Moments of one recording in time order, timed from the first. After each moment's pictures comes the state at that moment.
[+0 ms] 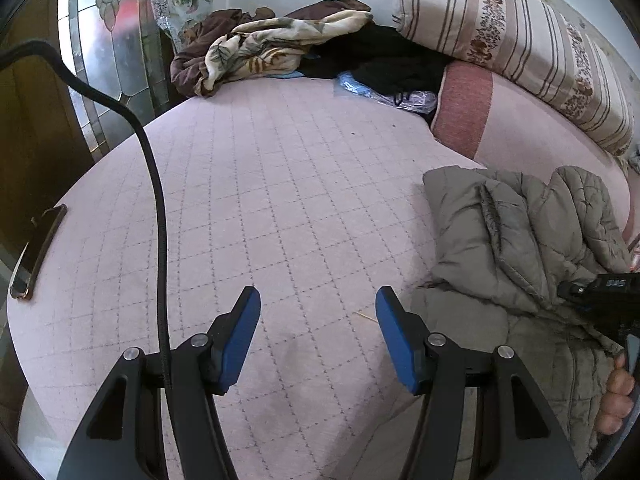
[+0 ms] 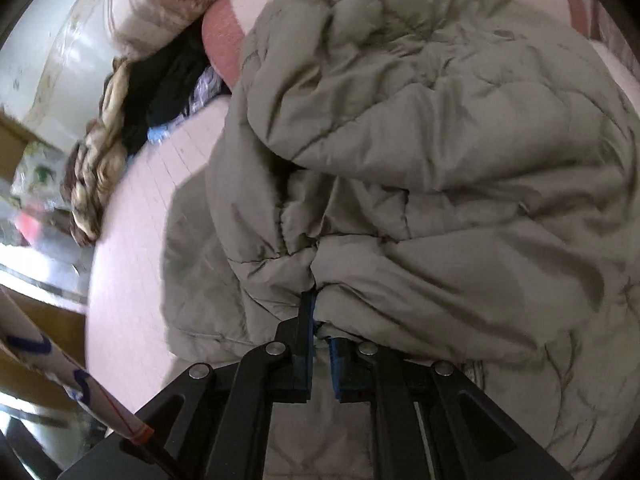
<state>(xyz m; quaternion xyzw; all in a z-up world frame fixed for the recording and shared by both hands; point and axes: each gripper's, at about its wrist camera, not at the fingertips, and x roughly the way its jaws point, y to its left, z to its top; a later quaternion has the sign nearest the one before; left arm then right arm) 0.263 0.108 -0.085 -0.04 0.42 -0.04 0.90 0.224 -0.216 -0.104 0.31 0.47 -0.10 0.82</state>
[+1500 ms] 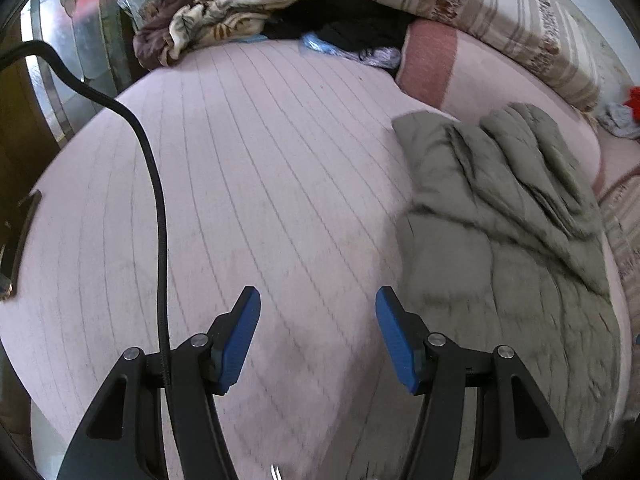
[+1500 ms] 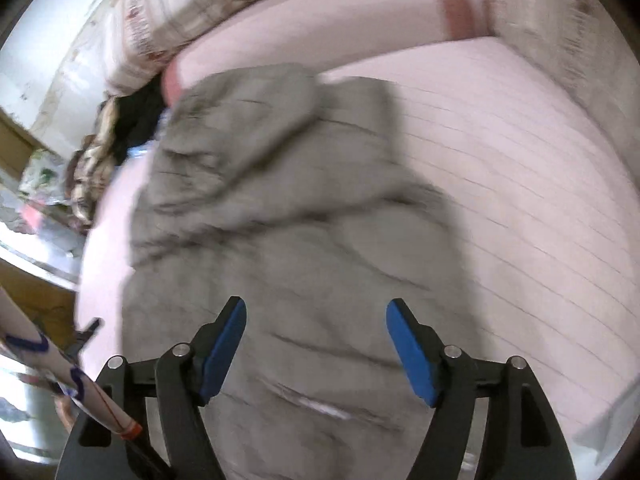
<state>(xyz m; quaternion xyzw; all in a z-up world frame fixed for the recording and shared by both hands) 0.231 0.122 -0.098 -0.02 0.48 -0.13 0.87 -0.006 -0.382 -0.010 0.27 0.48 -0.15 0.82</state>
